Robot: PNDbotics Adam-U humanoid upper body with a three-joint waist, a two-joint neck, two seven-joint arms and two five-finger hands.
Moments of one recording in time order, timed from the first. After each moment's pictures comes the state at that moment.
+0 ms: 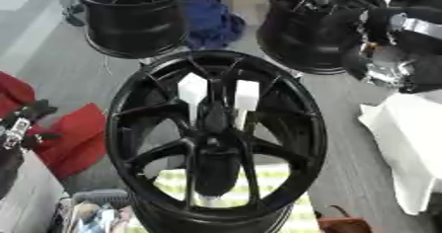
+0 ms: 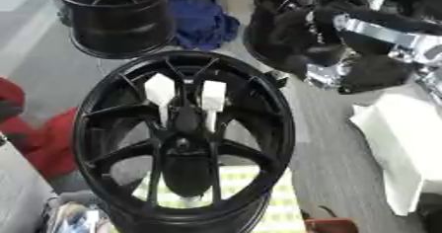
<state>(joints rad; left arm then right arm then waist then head) -0.03 0.18 0.25 -1.76 0.01 0.07 -0.41 -0.64 -0.84 0.34 -1.89 -0.08 0.12 0.69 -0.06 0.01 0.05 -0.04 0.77</state>
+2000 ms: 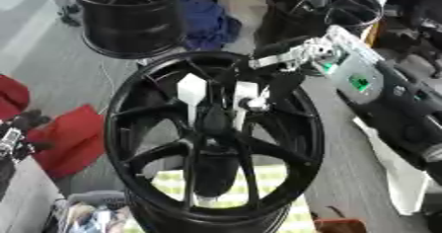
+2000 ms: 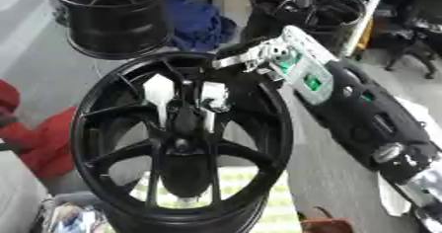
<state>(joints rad) -0.03 0.18 0.24 -1.75 0.01 0.08 -0.42 -0.88 -0.42 0.51 -1.30 0.51 -0.14 0.91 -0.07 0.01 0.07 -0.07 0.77</state>
